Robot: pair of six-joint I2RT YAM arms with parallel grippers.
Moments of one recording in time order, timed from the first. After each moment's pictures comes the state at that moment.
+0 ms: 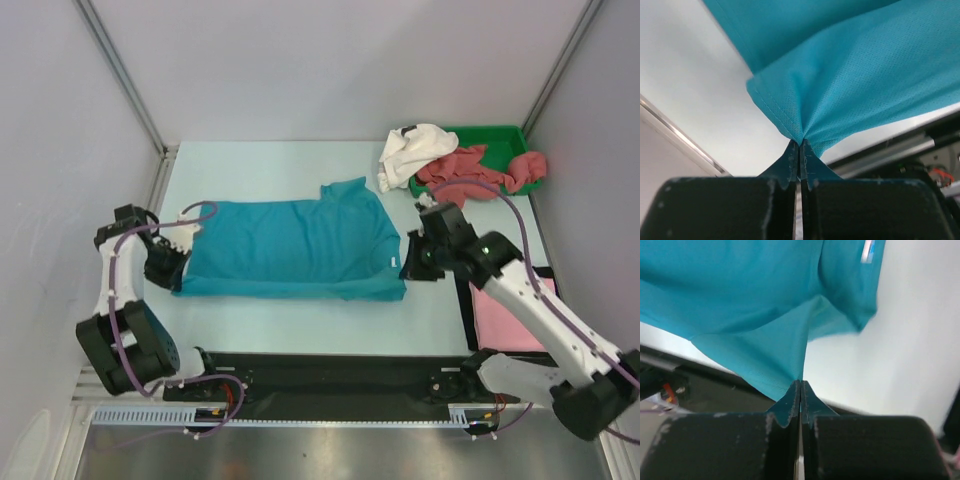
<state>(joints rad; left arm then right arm) 0.39 1.39 1.07 -1.09 0.26 0.86 0.56 1.17 1.15 -0.93 -0.05 0.52</state>
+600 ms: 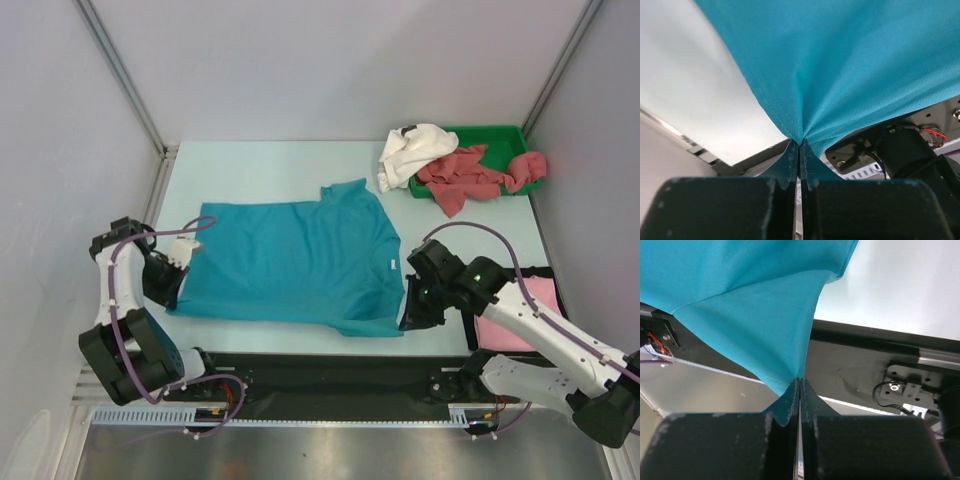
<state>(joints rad) 0.46 1.27 0.97 -1.26 0.19 0.97 0.77 0.98 0.94 -1.11 -0.12 0.86</state>
